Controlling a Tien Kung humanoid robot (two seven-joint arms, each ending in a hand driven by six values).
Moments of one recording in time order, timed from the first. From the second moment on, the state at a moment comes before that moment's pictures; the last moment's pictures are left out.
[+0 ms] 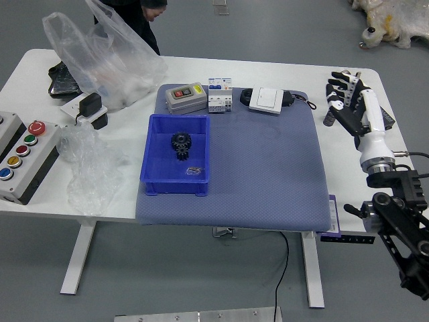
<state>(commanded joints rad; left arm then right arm) -0.05 0.13 -1.56 -0.18 1.74 0.12 0.13 0.19 -0.30 1.25 1.31 -1.02 -0.40 0.32</state>
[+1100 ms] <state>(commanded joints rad) -0.07 0.15 -1.56 -0.18 1.73 0.11 0.10 0.12 -0.28 1.47 1.32 -0.77 -0.37 0.36</state>
